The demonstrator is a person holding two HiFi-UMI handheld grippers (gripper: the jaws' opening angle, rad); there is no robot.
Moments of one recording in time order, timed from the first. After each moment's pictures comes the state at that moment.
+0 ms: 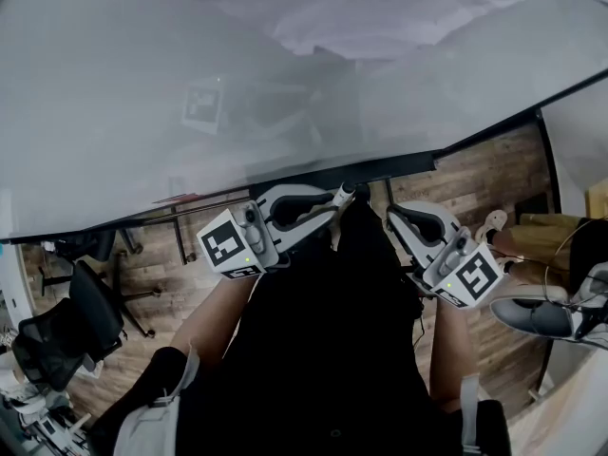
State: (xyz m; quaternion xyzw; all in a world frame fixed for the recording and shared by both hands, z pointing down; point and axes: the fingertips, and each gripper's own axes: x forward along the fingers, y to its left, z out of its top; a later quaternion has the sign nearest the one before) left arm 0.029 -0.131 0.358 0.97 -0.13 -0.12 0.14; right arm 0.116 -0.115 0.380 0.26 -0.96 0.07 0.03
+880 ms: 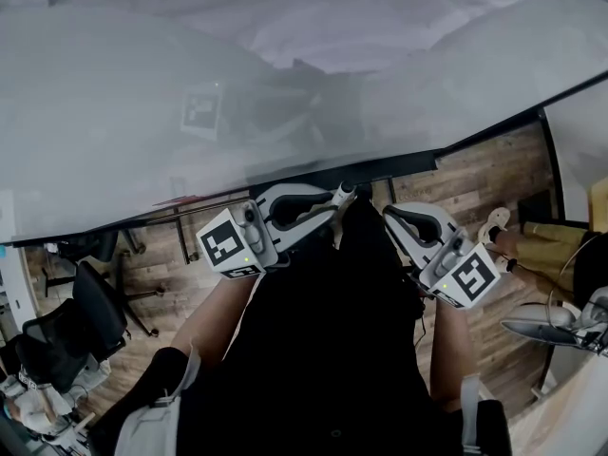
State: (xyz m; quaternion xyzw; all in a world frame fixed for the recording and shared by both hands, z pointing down) left arm 0.032 -0.127 0.351 0.97 -0.13 -0.12 0.14; right arm 0.113 -0.107 0.379 0.26 -0.96 0.06 0.04
